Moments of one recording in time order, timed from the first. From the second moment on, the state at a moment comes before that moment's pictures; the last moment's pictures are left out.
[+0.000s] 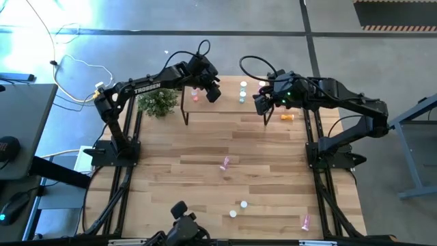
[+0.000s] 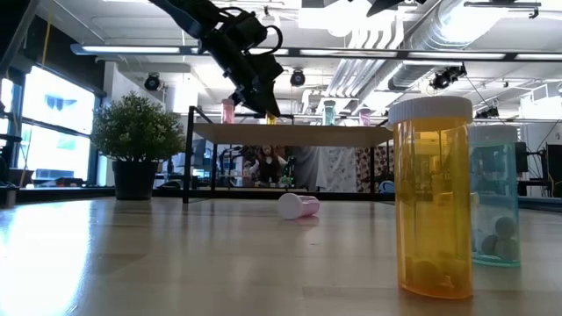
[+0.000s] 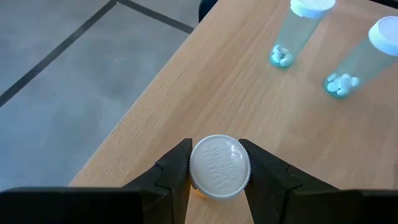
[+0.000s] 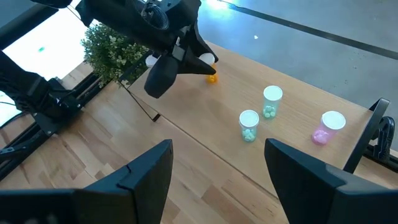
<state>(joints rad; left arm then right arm) 0.71 1.79 1.49 -0.46 0.04 0.06 -0.13 1.34 1.69 -1.06 0.42 0.63</state>
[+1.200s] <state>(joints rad) 0.71 1.73 1.49 -0.42 0.04 0.04 -0.13 1.34 1.69 -1.06 0.48 0.63</state>
